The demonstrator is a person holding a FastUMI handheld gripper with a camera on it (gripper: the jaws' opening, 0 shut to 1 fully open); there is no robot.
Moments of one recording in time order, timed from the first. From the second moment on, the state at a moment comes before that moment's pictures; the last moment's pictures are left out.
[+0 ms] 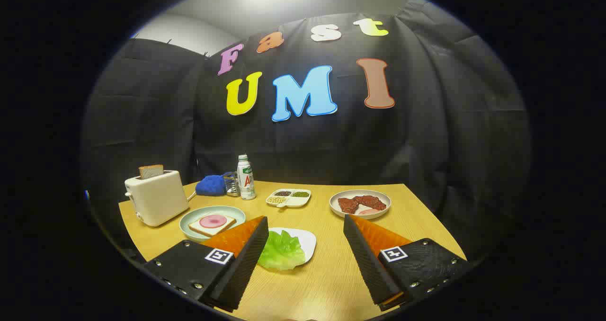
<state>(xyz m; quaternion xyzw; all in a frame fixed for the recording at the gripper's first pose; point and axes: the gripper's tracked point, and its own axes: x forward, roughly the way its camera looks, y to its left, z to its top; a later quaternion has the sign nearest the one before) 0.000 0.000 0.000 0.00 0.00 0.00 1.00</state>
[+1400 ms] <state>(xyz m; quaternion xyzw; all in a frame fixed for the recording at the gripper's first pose) 0.059 0.037 -0.113 -0.10 0.24 0.04 0.97</state>
